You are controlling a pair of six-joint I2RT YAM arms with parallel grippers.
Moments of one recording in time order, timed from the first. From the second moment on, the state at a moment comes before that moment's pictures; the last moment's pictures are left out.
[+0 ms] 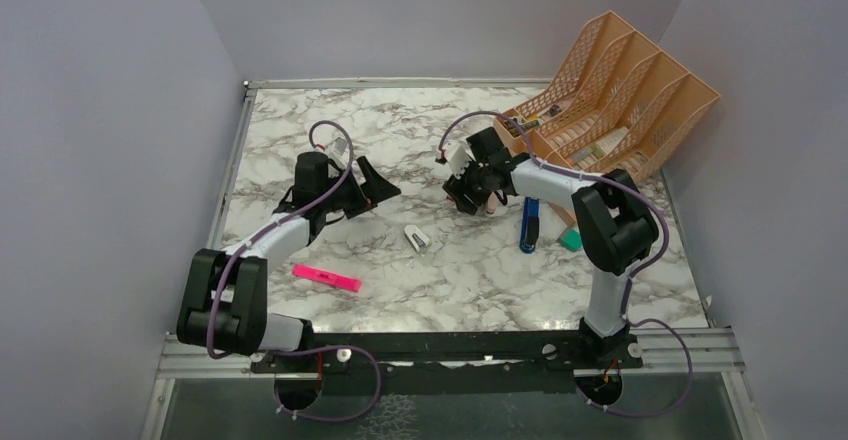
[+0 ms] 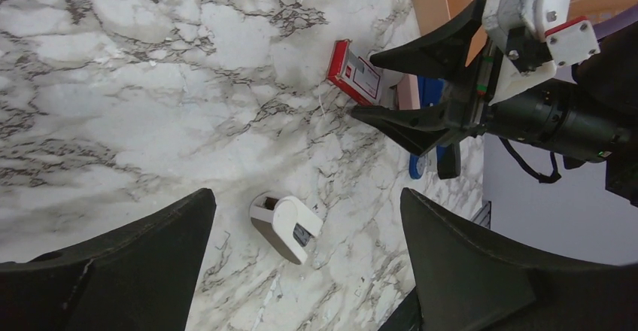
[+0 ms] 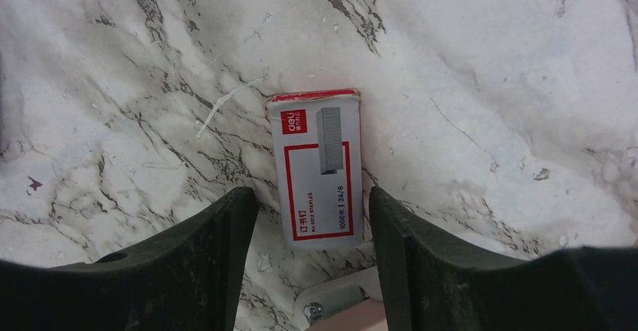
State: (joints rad) left arm -0.17 1.34 0.62 0.16 0.56 -0.71; right arm 0.55 1.90 1.23 -0.29 -0.22 -0.43
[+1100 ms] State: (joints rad) left arm -0.26 1.84 0.79 0.45 0.62 -0.86; right arm 0.60 2.01 1.30 -0.19 -0.42 -0.53
